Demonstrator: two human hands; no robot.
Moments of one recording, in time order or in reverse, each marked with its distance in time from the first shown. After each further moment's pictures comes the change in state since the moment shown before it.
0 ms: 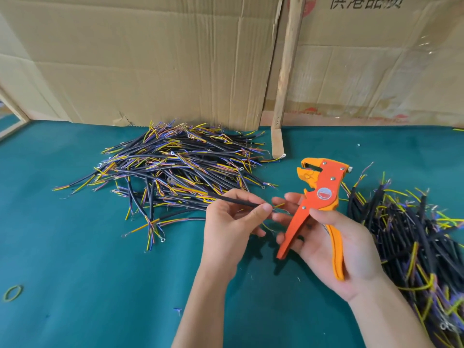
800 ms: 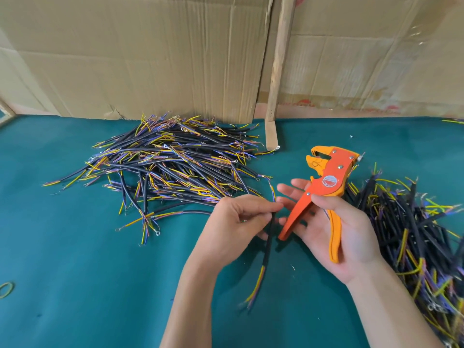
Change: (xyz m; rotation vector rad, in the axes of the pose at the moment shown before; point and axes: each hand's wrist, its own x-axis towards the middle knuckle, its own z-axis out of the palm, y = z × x) left_hand -0.002 0.003 -0.008 0.285 -0.356 0.008; right_hand 0.000 -0.007 -0.002 -0.027 0.090 -0.086
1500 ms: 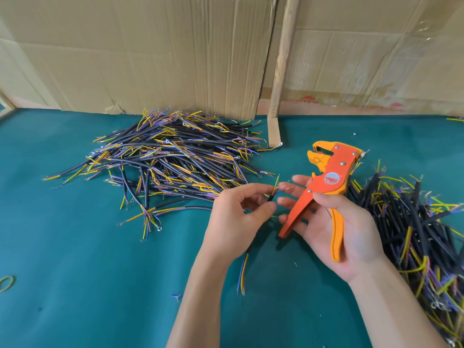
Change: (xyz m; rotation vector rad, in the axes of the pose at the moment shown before) left_hand 0.005 -0.004 0.004 0.177 0.196 0.006; right_hand 0.001 0.003 -0.002 -0.038 -0.049 -0.016
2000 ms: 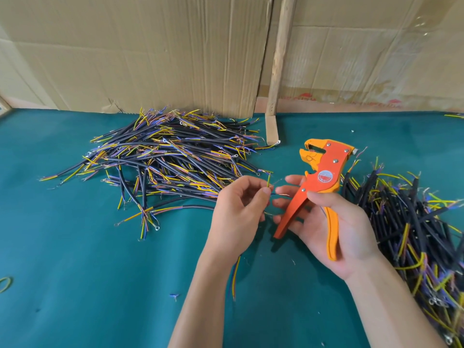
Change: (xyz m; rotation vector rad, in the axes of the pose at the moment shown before) left_hand 0.001 0.008 0.011 -0.185 0.063 -0.055; right_hand 0.001 0.001 0.002 -0.026 0.000 0.026
